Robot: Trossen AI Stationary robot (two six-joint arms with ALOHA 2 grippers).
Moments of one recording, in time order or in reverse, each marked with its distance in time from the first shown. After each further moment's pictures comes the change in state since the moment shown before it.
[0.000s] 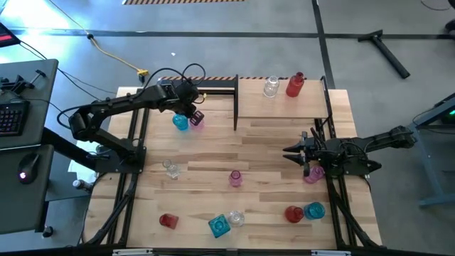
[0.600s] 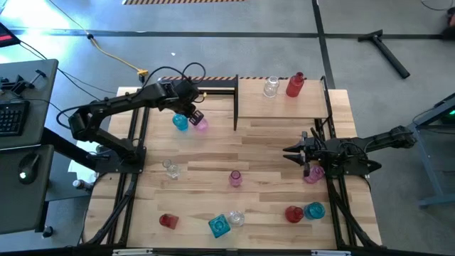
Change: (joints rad) left arm -0.011 -0.004 0.048 -0.048 0.011 0.015; right arm 0.000 0.000 0.000 0.000 0.000 0.000
